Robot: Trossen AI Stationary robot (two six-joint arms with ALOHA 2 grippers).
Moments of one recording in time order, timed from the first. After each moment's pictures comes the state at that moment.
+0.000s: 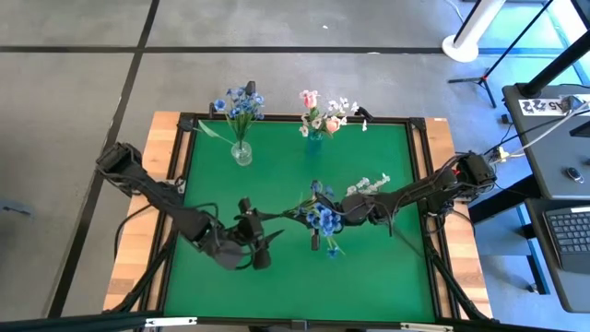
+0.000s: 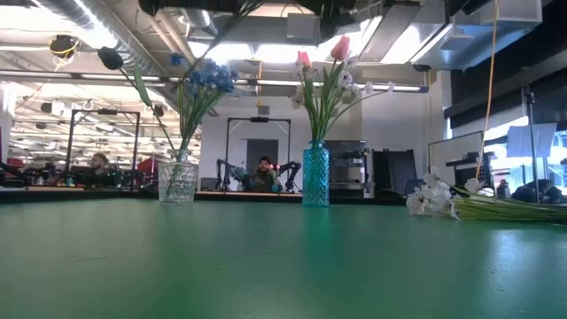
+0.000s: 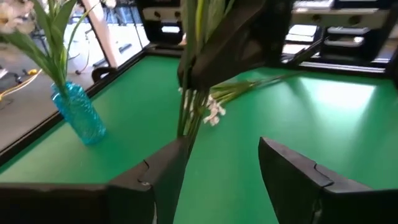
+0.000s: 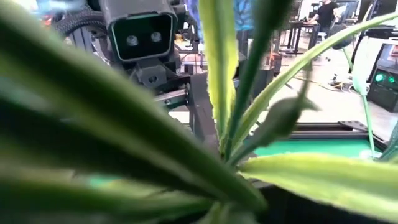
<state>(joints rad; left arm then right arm) -0.60 1.51 1.00 -0.10 -0.97 -0.44 0.31 1.66 0.97 0.67 0.27 0.02</state>
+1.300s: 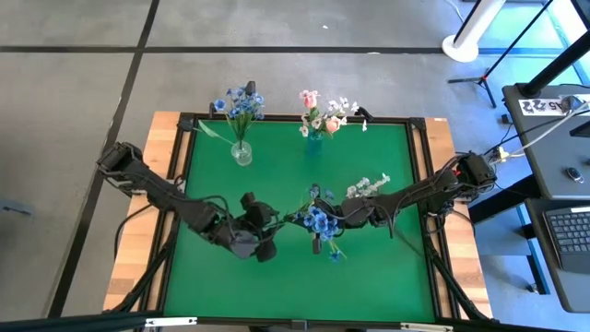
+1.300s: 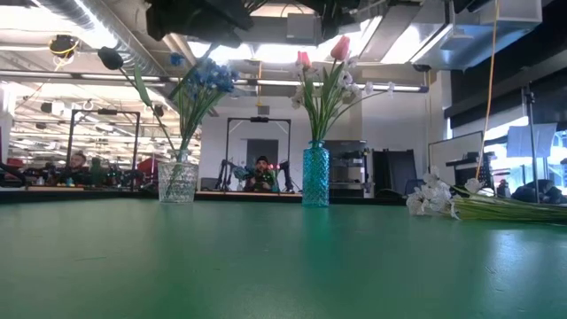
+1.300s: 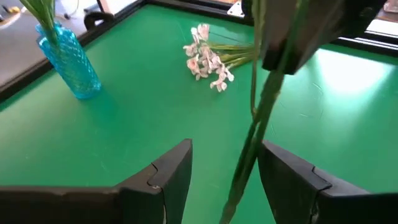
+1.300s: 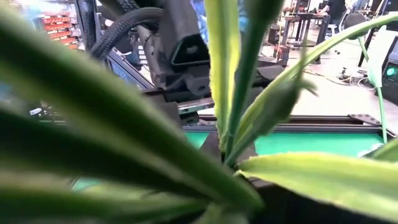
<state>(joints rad) -0.51 1.52 1.07 -0.33 -0.79 -0.65 0.31 1.66 0.97 0.64 0.27 0.03</state>
